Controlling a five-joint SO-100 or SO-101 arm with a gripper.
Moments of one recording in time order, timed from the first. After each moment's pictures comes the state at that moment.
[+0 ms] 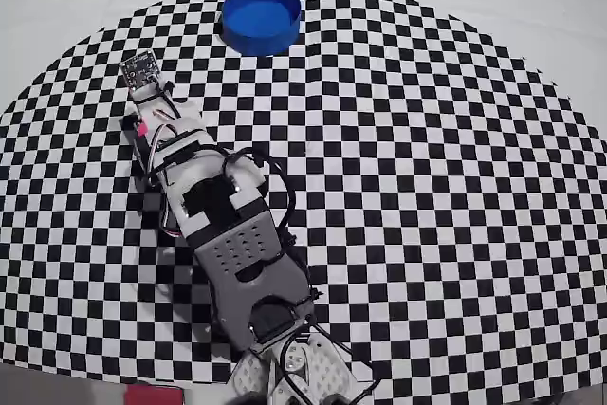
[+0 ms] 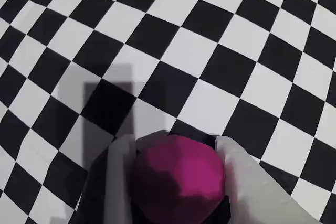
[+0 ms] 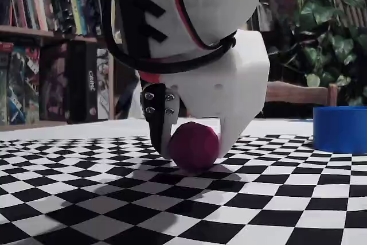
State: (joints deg) arm -27.9 71.3 114.8 -1.2 -91.3
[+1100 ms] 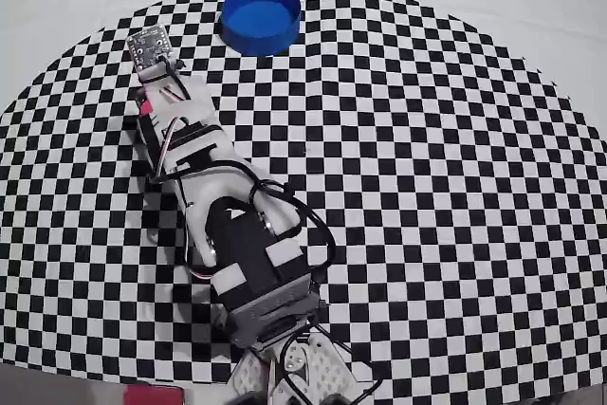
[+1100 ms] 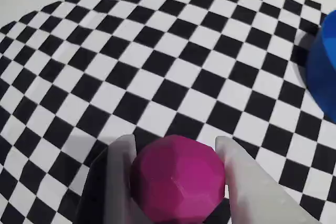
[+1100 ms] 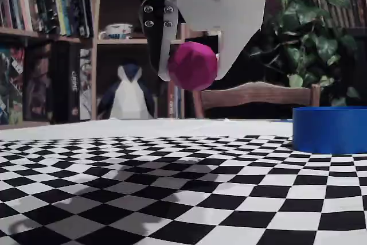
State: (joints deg) arm -24.2 90.2 122.9 -1.2 -91.3
